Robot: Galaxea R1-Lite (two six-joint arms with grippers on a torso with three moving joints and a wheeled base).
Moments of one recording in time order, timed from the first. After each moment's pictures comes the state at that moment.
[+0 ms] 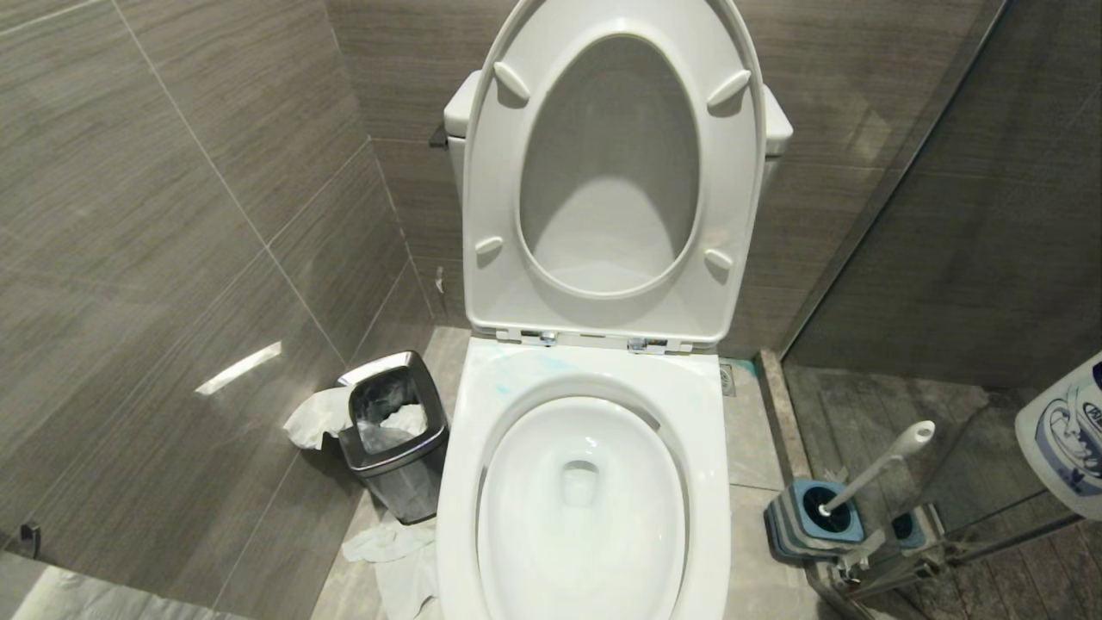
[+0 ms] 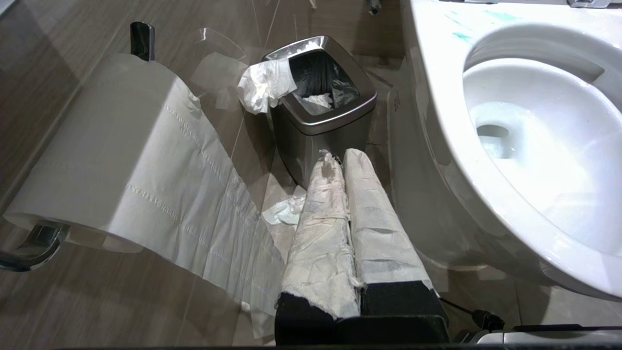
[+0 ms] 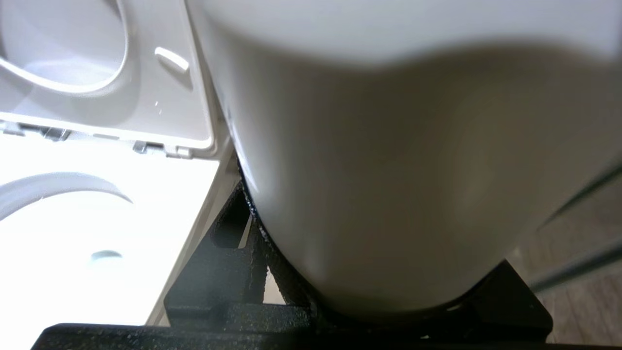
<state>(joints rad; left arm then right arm) 0.00 0.00 -0.02 0.05 0.00 0.00 -0.10 0.76 -0.41 -0.47 0.01 -0.07</state>
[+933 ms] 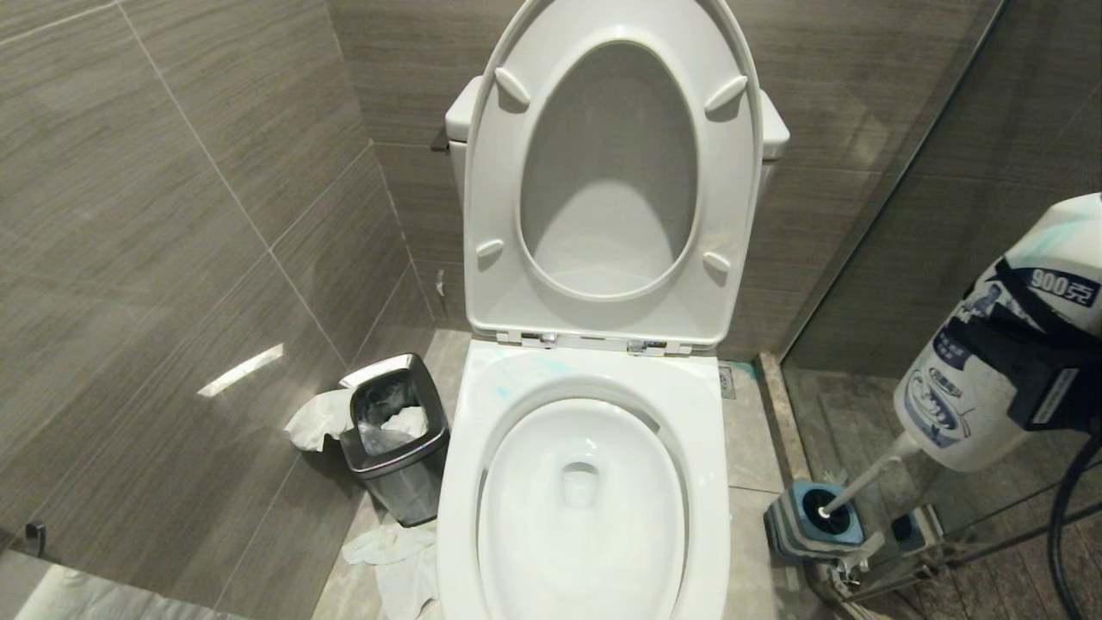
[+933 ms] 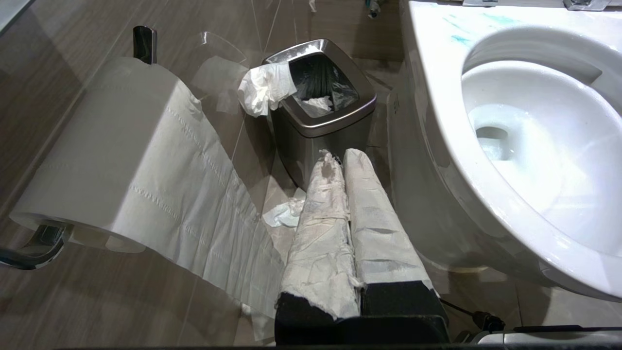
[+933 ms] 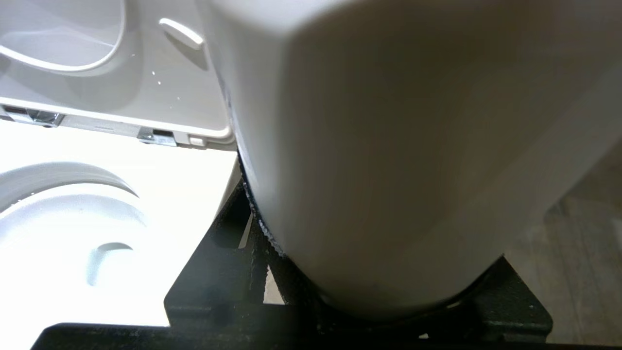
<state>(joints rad) -0.01 0.00 -0.02 0.05 0.00 0.00 0.26 1.18 -0.48 -0.70 -0.33 -0.09</state>
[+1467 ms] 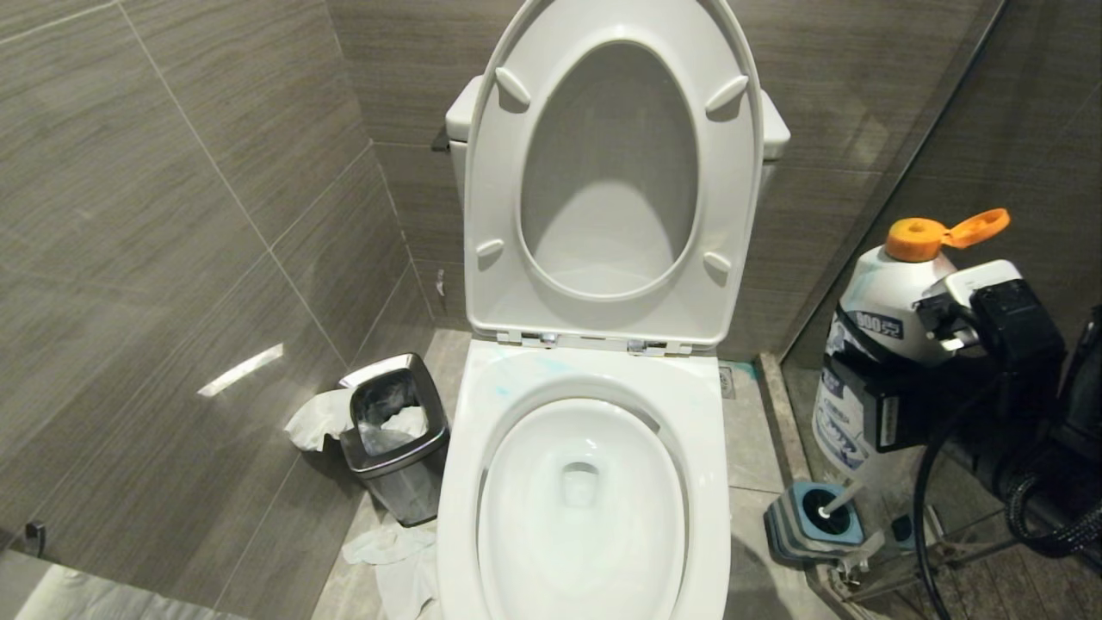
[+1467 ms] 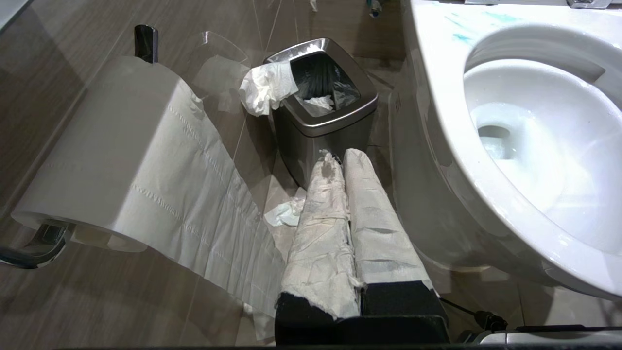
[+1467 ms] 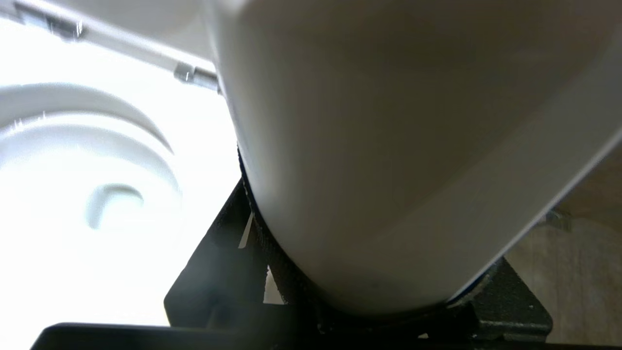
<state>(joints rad) 0.00 0.00 -0.02 0.05 0.00 0.00 0.51 1.41 -0.53 -0.73 -0.50 -0.17</state>
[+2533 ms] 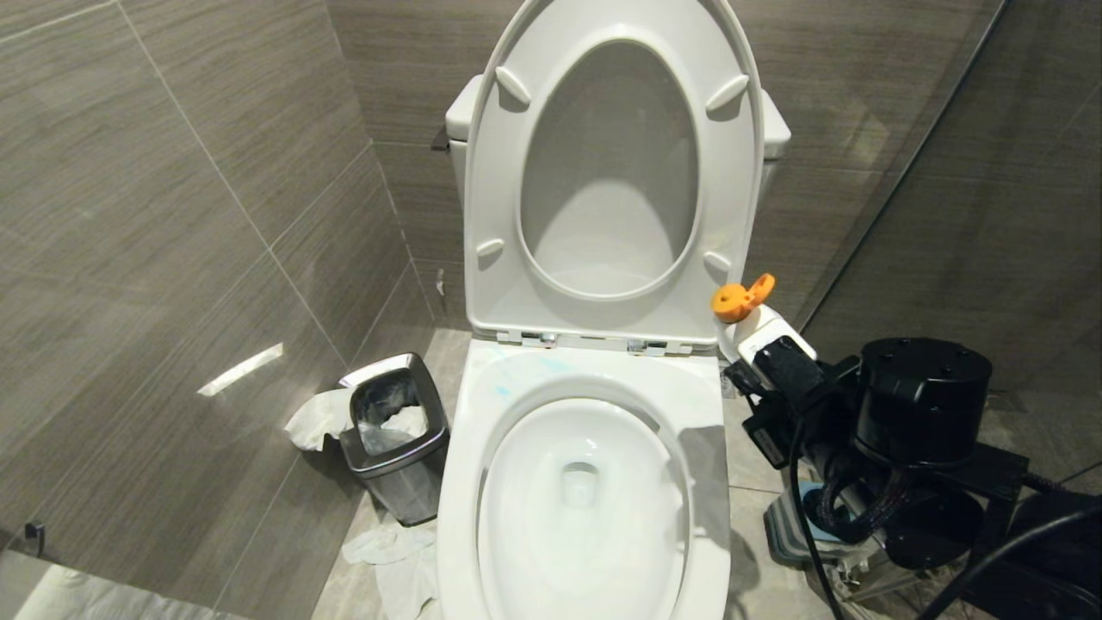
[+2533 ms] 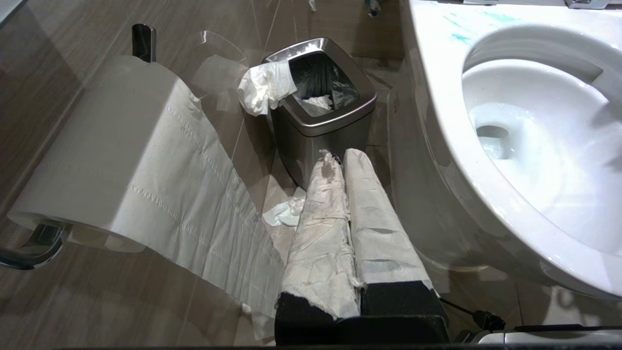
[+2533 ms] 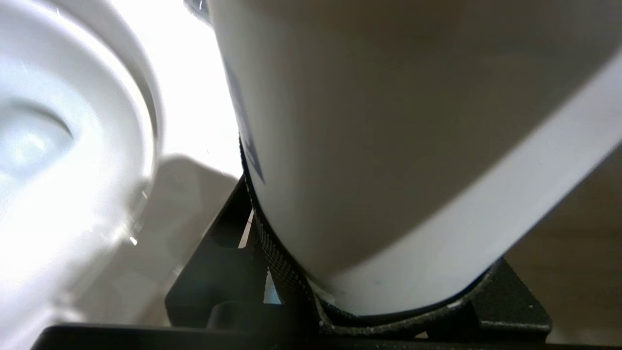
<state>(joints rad) -0.01 0.00 -0.02 0.05 0.00 0.00 0.61 1.74 -0.60 -0.93 -0.62 -0.56</state>
